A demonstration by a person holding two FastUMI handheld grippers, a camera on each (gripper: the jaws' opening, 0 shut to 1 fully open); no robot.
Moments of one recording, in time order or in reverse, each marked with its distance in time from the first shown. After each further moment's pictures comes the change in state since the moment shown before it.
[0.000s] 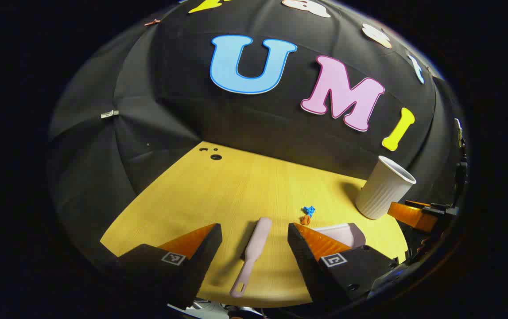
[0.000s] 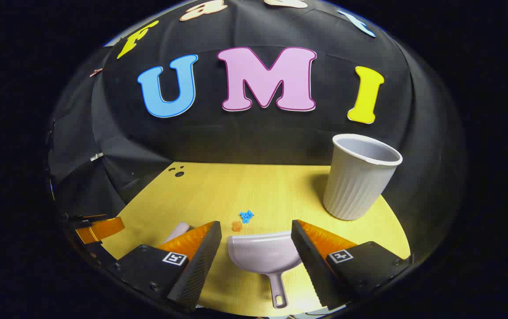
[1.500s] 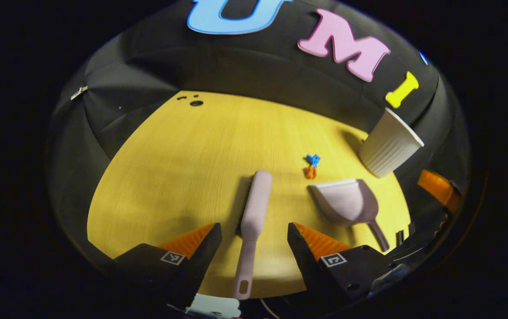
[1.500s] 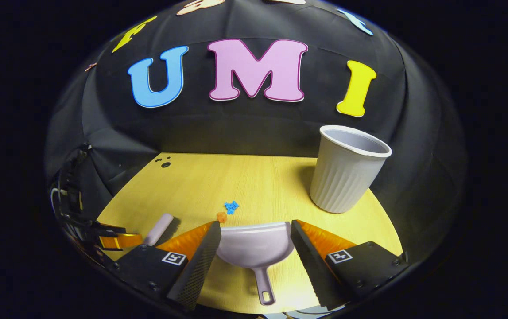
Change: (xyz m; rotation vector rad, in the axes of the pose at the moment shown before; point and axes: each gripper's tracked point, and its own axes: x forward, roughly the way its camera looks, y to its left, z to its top) left arm 0.081 0.007 -0.093 0.109 0.407 -0.059; right arm 0.002 -0.027 -0.020 -0.020 0.060 -0.072
